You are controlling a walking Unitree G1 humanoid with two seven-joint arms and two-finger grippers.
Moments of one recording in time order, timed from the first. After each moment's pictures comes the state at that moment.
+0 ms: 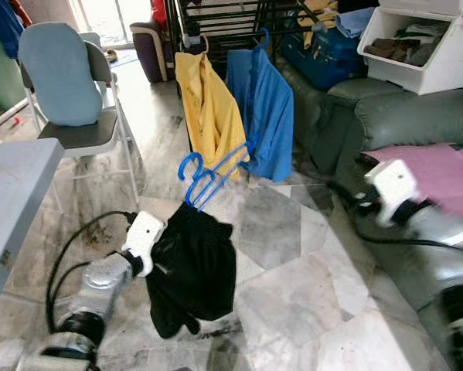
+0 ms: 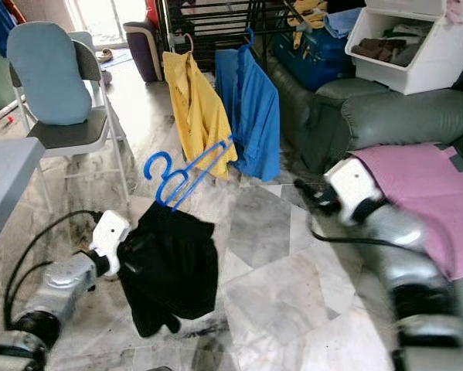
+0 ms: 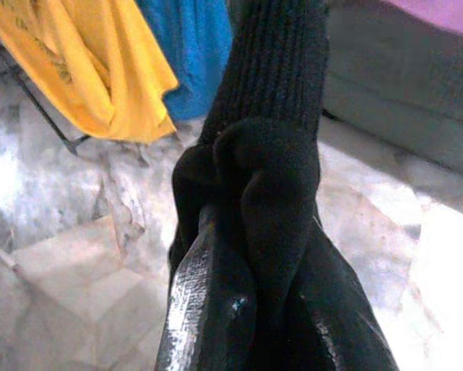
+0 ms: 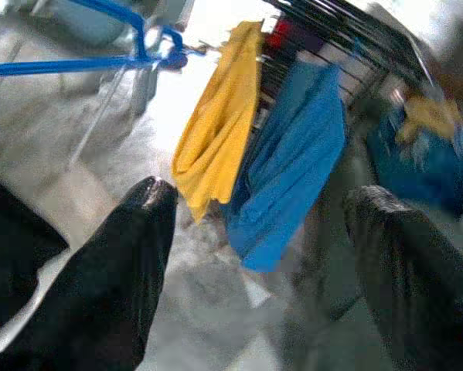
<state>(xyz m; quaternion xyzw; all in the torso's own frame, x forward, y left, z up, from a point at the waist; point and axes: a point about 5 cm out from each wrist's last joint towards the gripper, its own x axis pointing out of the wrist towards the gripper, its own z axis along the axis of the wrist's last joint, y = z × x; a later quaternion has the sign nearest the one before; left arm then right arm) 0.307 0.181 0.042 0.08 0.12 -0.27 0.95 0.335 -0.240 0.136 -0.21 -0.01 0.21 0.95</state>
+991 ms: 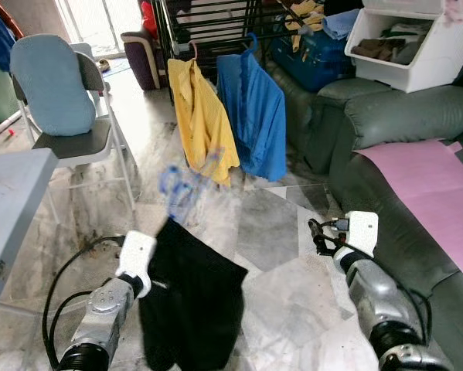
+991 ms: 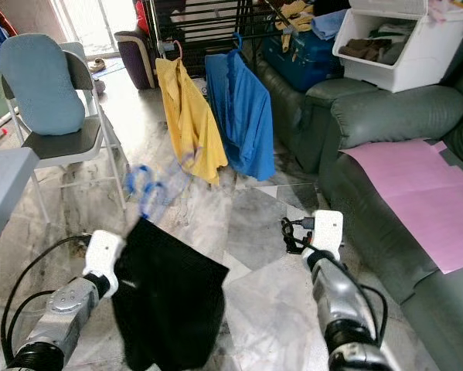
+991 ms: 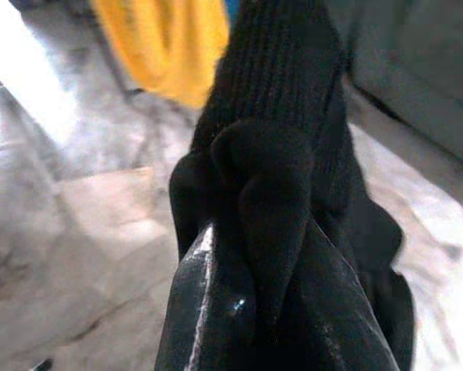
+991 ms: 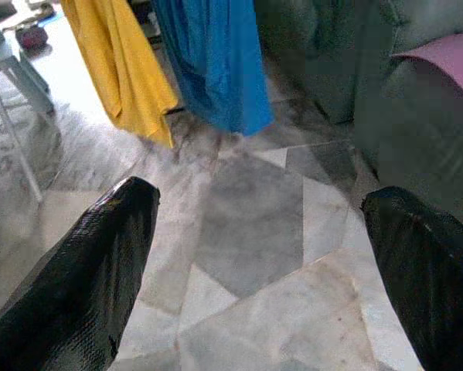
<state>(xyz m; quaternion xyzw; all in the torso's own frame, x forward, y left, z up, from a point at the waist) 0.281 0.192 0.017 0.04 0.16 -0.13 0.98 0.310 -0.198 0.038 0.04 0.13 -0.01 0.99</state>
